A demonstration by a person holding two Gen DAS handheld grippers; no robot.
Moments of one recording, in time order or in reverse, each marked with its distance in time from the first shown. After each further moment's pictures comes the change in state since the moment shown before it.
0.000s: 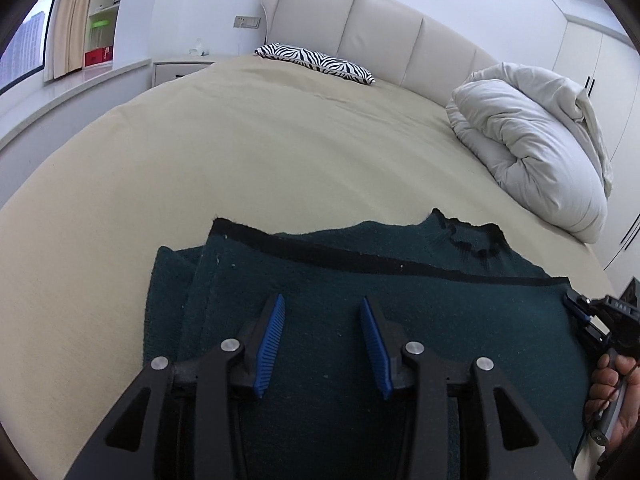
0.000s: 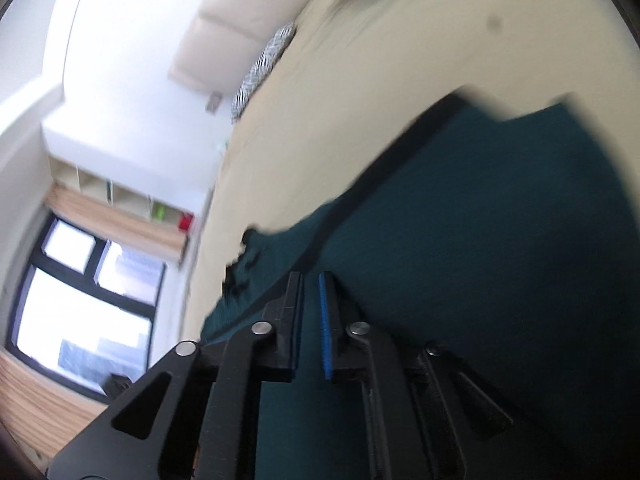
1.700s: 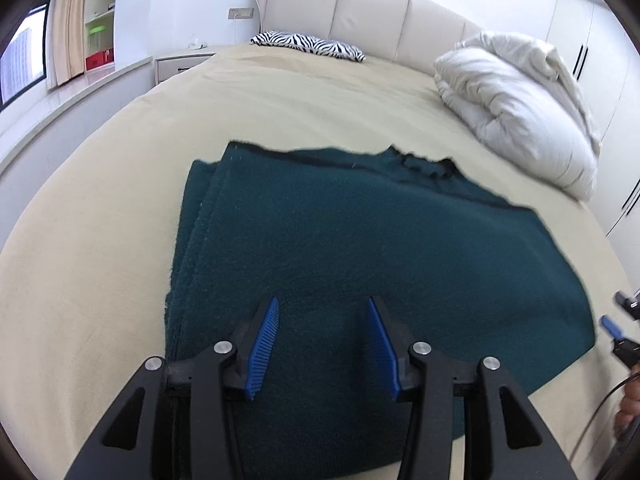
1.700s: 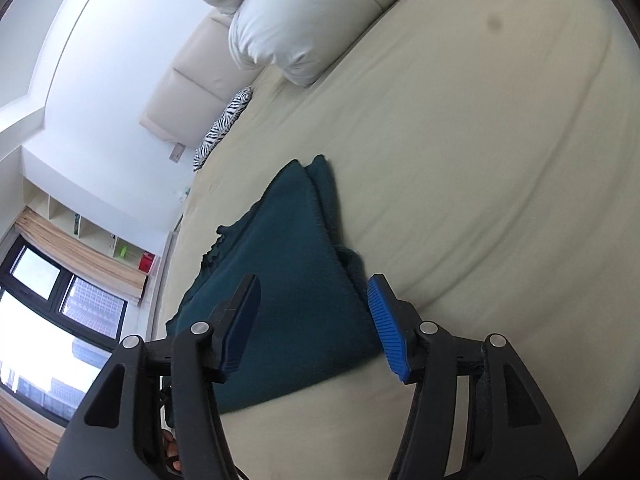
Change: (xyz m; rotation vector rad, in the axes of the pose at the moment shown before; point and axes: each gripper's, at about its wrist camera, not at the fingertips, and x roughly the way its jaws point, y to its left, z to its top) left arm -0.086 -0.041 -0.062 0.058 0.066 0.043; right arm -0.175 -0.005 -0.077 -0.035 -0.111 -0.209
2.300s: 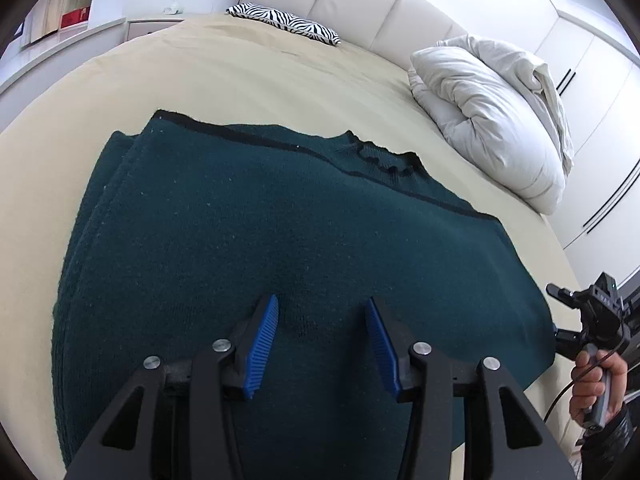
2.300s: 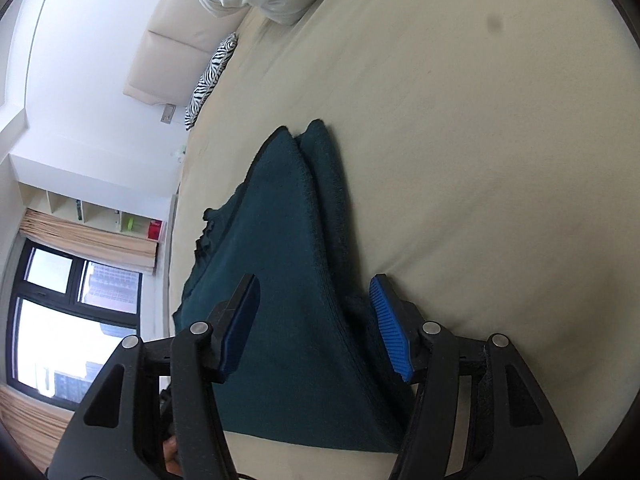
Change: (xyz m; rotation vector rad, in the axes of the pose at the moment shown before) left arm 0.043 -0.018 0.009 -0.064 0.089 -0.183; right arm 0.088 0.002 0.046 0.111 0.265 0.075
